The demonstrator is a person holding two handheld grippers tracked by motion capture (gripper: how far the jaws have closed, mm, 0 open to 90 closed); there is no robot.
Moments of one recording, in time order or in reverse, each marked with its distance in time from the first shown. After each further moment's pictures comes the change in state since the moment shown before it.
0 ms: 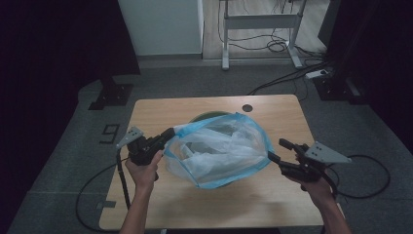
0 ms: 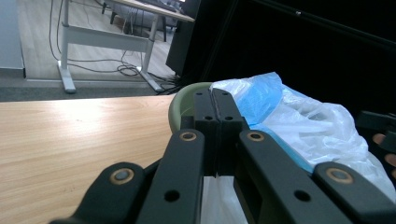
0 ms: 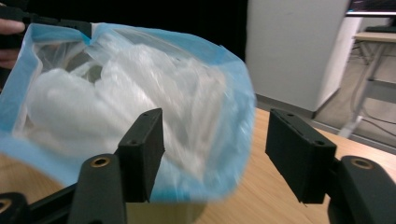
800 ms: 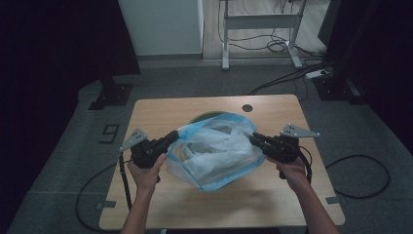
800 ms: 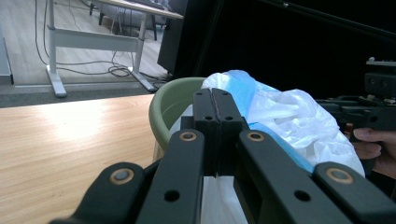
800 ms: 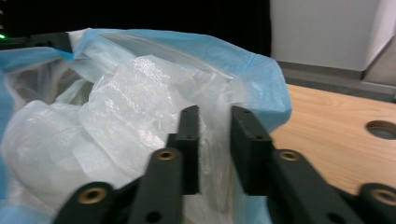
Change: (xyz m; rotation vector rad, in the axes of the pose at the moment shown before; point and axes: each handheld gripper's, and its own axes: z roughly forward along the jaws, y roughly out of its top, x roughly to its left) left arm -0.010 -0.003 0.000 0.012 -0.037 0.048; right arm -0.008 0.007 0.065 0.095 0.080 0.187
